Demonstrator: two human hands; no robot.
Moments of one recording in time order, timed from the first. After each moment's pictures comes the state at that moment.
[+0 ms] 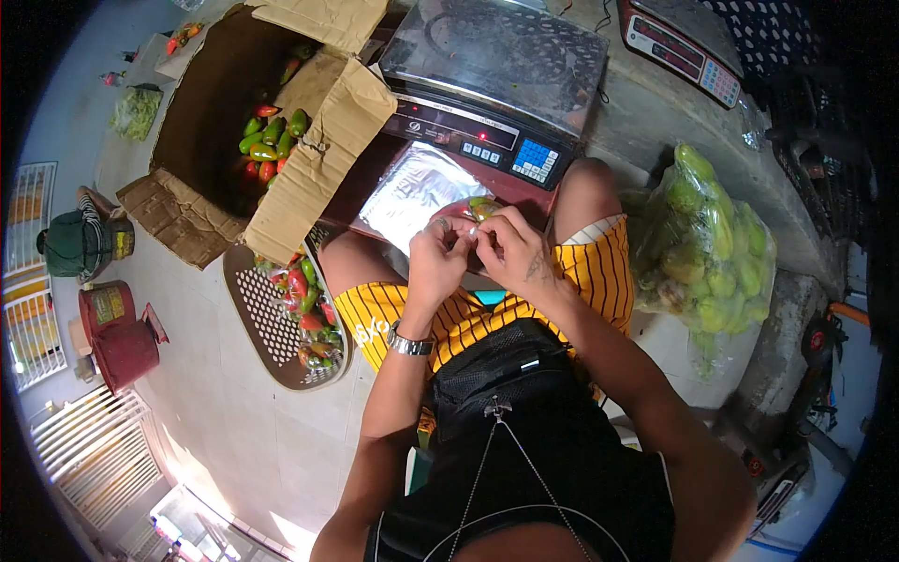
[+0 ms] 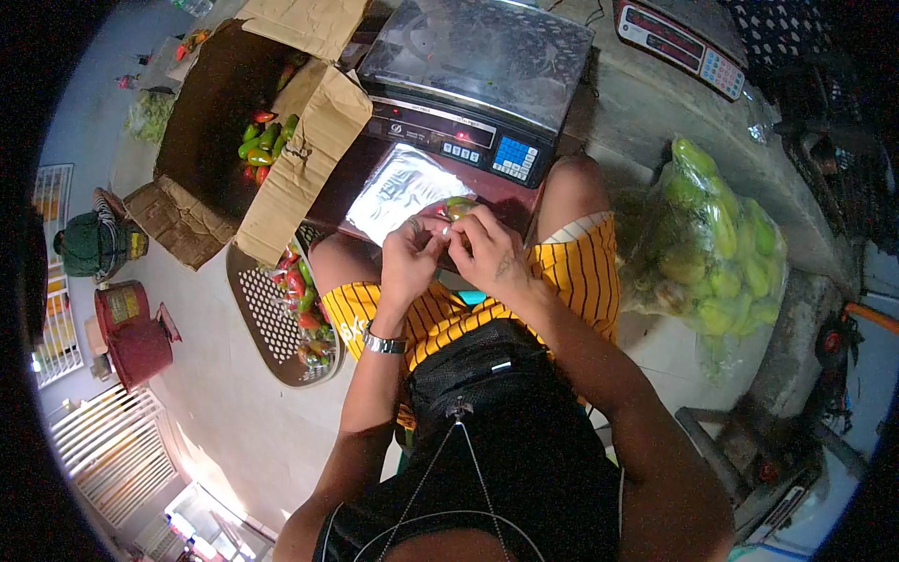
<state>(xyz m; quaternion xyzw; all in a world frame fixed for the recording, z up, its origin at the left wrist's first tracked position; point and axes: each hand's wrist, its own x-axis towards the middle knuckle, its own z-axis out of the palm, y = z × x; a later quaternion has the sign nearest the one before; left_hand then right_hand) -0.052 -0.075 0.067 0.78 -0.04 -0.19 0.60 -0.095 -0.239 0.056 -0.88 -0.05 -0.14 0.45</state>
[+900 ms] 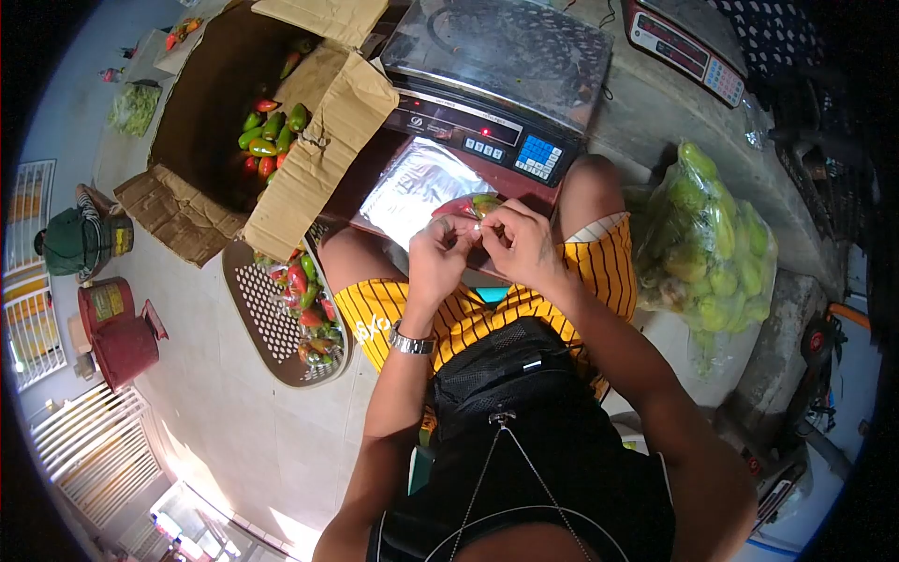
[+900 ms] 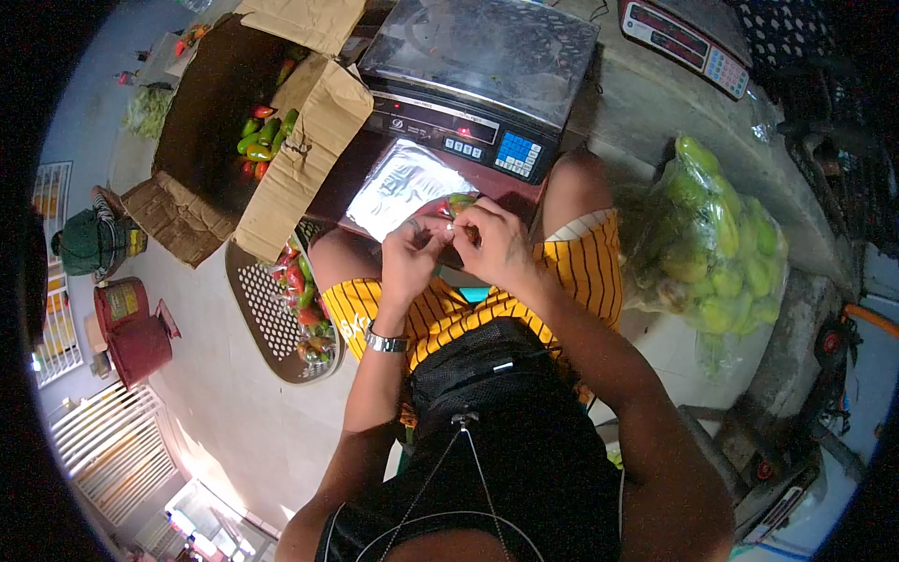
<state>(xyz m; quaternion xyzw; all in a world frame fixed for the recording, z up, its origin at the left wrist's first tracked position) -0.055 -0.076 0.074 0.78 -0.04 -0.16 0.61 -0.082 -0.248 0.078 -0.87 -0.01 -0.05 0.49</state>
